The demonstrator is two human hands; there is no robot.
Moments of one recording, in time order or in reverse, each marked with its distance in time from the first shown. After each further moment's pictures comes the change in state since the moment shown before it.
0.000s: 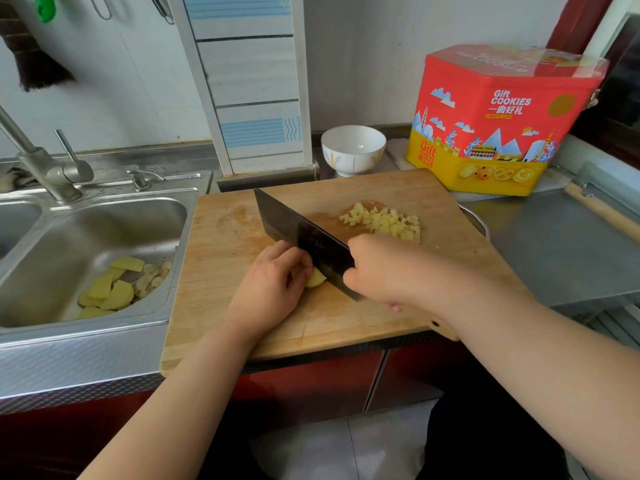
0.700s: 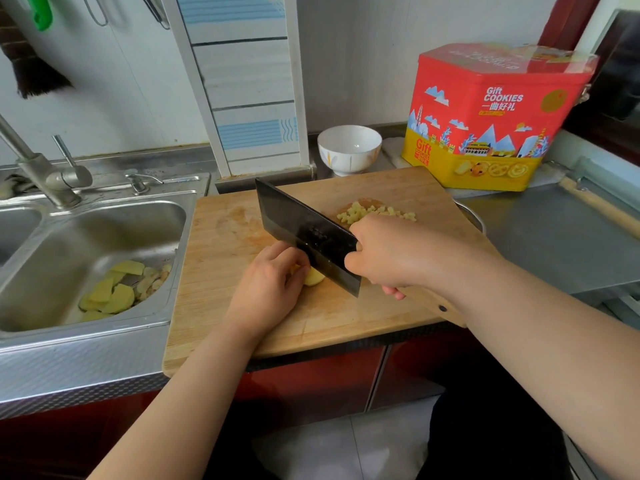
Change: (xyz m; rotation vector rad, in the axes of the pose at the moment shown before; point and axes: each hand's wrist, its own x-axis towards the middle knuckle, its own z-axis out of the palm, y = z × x) left_hand -0.002 0.001 -0.001 0.072 0.011 -0.010; right_hand -0.006 0.002 -0.015 0.083 0.010 0.001
